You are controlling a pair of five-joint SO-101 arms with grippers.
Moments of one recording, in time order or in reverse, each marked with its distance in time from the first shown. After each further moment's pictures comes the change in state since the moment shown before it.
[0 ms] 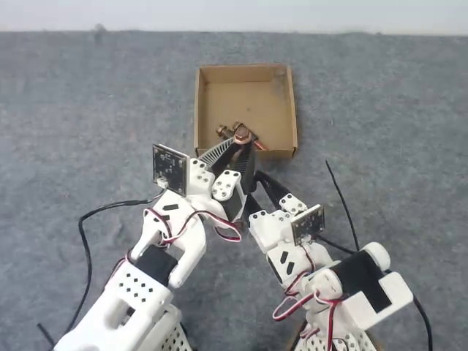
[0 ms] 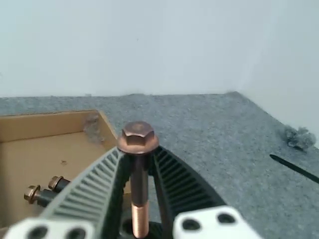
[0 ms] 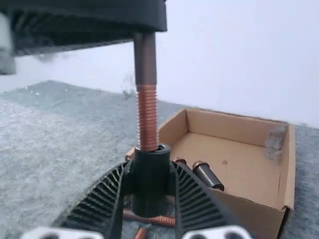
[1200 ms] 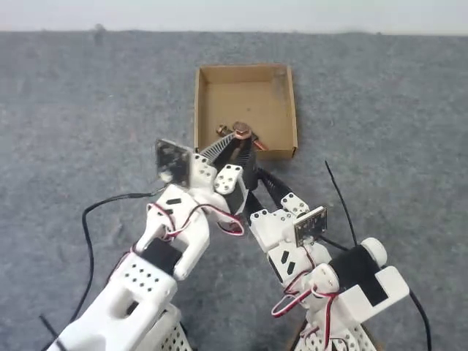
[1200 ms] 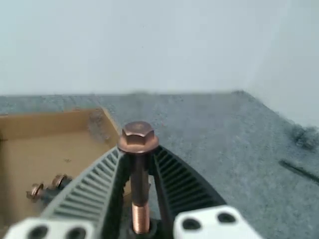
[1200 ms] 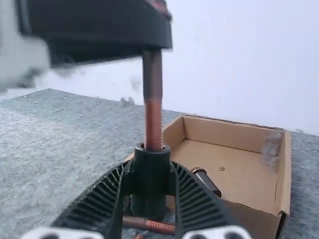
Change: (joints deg) left arm -0.8 7.6 -1.6 -4.7 0.1; right arm 0.5 2.5 -0.1 -3.7 0.0
